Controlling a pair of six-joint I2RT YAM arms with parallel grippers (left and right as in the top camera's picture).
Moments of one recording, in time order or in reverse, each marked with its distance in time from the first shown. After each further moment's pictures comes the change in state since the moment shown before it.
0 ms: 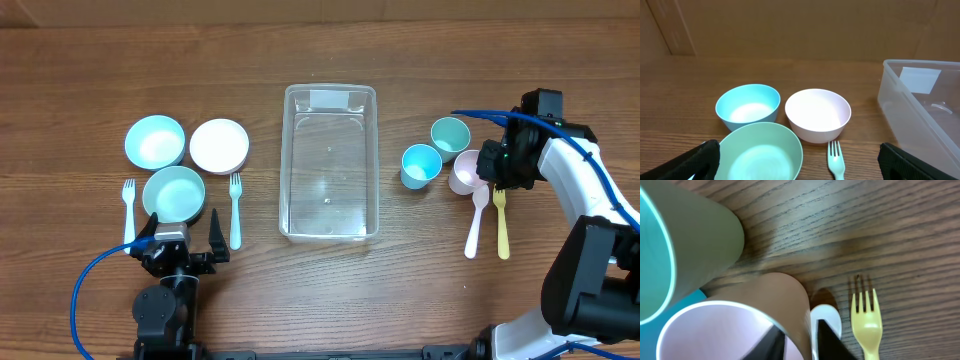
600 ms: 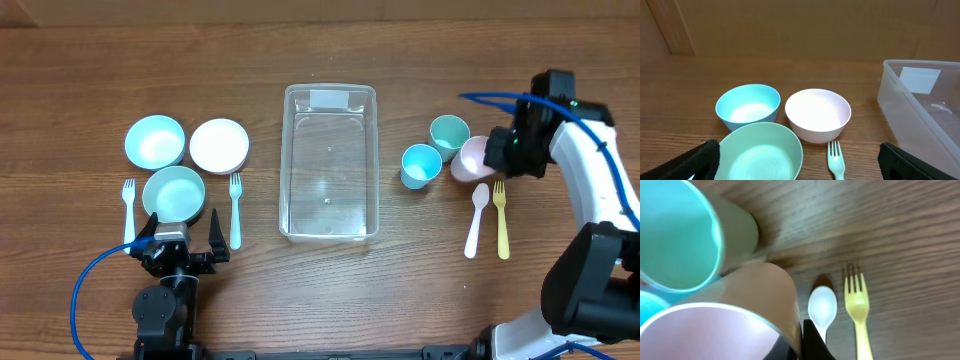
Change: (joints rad) left arm 0.000 0.000 0.000 0.001 0.000 0.000; right arm 0.000 0.000 0.193 -0.228 0.005 0.001
